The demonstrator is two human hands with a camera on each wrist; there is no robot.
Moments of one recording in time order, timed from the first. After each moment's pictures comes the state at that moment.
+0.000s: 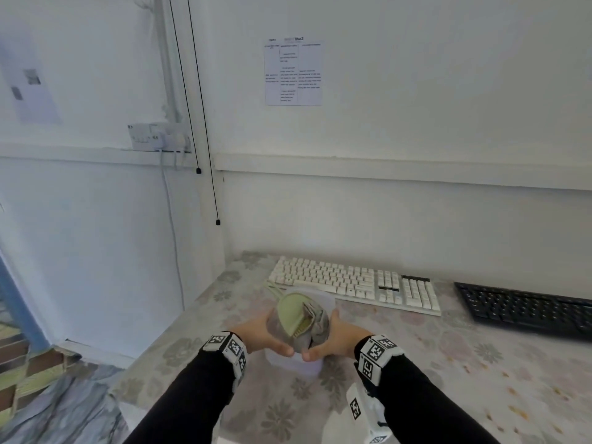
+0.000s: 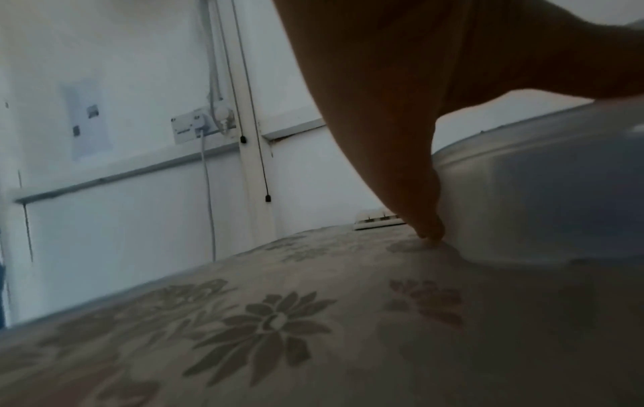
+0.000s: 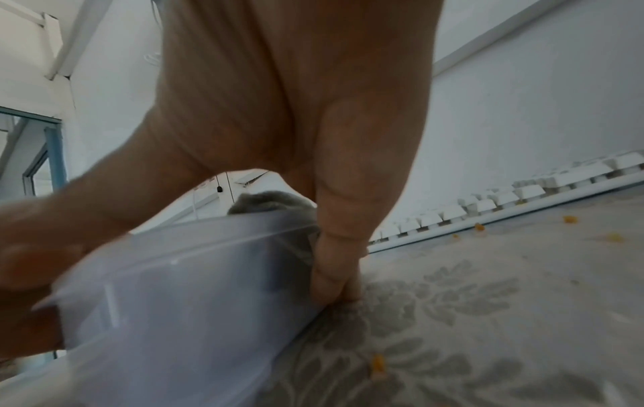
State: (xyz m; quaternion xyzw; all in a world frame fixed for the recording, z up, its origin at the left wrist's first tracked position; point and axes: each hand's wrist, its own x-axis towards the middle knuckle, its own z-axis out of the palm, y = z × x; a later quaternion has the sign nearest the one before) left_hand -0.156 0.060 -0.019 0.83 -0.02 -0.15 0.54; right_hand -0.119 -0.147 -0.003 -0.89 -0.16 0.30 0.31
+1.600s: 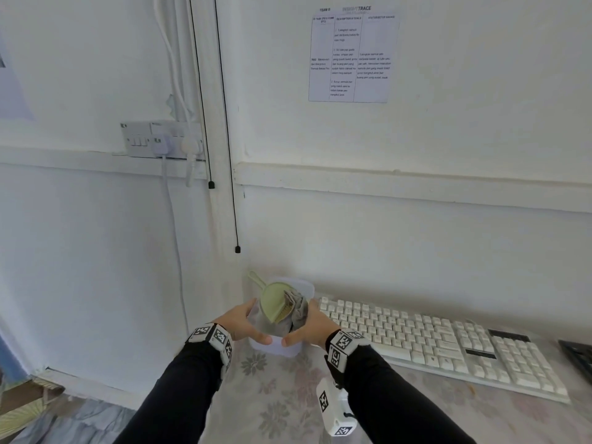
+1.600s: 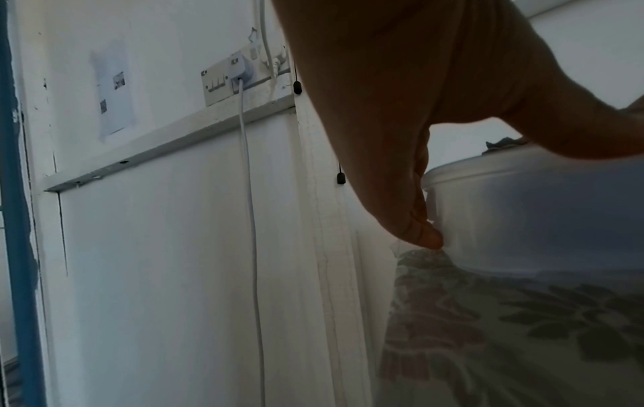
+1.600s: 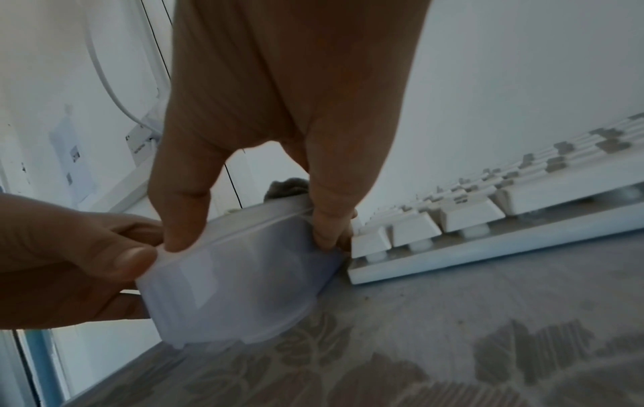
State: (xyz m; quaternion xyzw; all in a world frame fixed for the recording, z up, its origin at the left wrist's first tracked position) left_hand 0.006 0.259 -0.006 0.88 0.02 -0.14 0.44; right_hand 0.066 0.064 -0.032 -0.85 -0.11 0.25 0.45
